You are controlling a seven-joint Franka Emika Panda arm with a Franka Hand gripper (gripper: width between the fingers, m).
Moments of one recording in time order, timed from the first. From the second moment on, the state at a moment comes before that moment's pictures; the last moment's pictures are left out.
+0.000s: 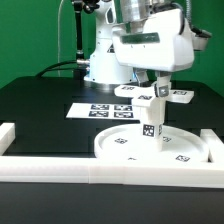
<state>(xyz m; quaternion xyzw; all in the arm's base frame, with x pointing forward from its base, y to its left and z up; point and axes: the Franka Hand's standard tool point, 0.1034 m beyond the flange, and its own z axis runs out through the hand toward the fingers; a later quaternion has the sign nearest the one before) 0.565 0.035 0.105 -0.80 0.59 0.03 0.10</state>
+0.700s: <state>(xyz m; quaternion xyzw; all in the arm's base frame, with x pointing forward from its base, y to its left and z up) 0.566 0.036 0.104 -0.75 0.65 0.03 0.09</state>
